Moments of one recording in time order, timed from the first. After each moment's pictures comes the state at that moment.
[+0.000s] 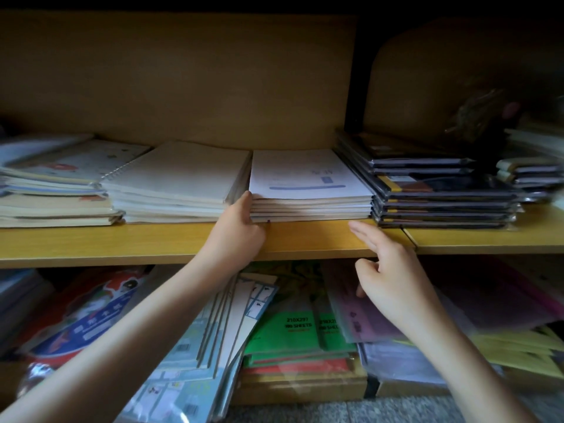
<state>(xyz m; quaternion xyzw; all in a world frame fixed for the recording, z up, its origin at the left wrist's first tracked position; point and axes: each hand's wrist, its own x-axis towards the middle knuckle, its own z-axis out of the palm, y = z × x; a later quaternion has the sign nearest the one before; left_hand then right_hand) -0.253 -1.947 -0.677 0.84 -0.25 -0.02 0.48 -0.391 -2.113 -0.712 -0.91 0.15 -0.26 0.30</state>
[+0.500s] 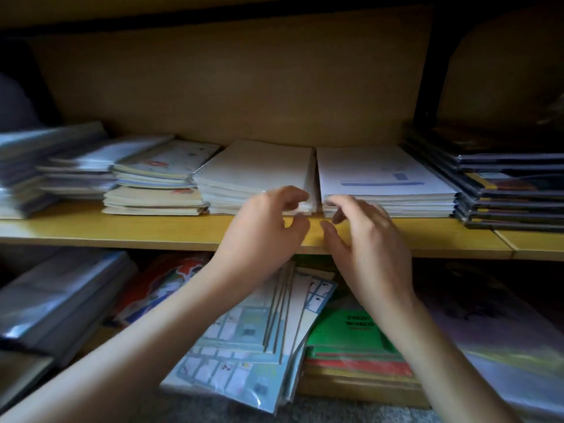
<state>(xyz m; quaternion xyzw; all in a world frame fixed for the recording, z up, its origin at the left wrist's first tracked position) -0.276 -1.869 -0.653 0.86 -0.32 0.16 0.37 -0.323 -2.008 -0.696 -0.87 0.02 -0.46 0.16</state>
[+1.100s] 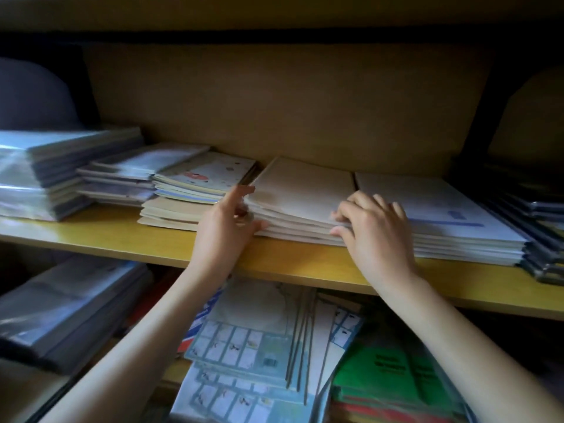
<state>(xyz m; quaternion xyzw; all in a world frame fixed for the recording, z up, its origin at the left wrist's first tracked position) -0.165 -1.789 -0.681 0.85 -0.19 0.25 0.43 -0.238 -1.991 -0.671 -0.91 0.00 -0.41 0.01</state>
